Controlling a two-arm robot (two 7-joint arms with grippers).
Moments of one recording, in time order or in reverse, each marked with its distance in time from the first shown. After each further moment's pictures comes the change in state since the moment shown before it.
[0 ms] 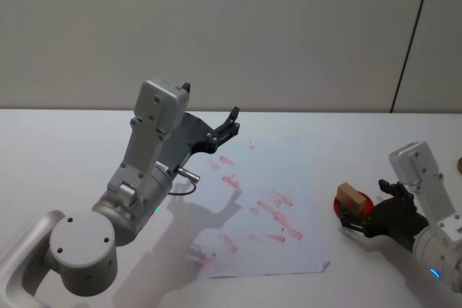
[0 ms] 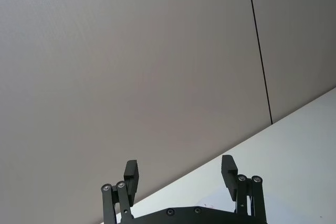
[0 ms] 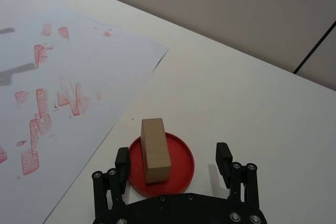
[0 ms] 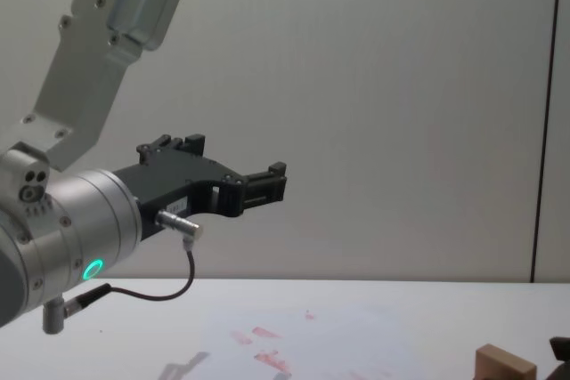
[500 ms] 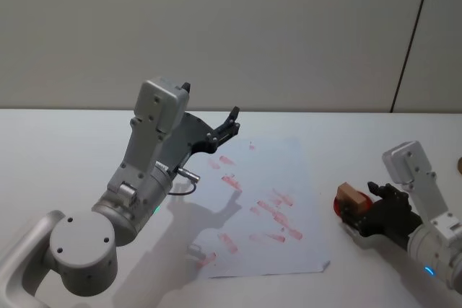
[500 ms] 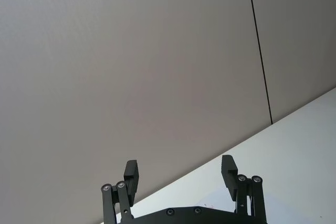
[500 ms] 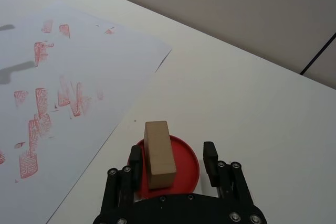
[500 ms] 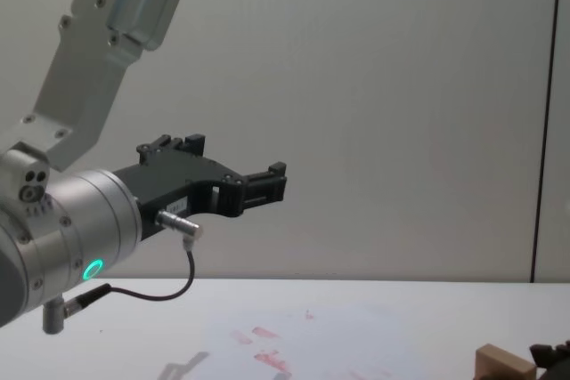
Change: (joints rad) left arm 0.000 0.000 0.000 0.000 0.000 0.000 0.000; right arm 0.022 -0.015 -0.007 0.031 -0.019 -0.001 0.013
